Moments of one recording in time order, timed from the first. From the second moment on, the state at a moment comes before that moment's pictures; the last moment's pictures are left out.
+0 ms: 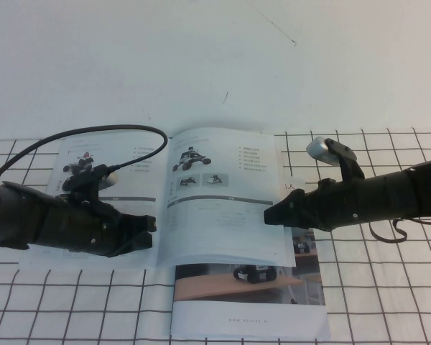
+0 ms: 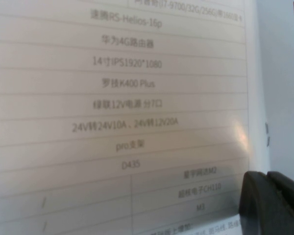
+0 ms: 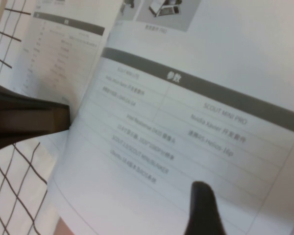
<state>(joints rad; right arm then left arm) 0.21 2.13 -1.16 1.55 0.79 -1.32 -0.13 1.92 -0.94 -1.27 0.49 0.95</state>
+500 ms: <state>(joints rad) 0.21 2.17 -1.16 1.69 0.92 -1.39 -0.13 1.92 -0.94 -1.27 0.49 0.95</state>
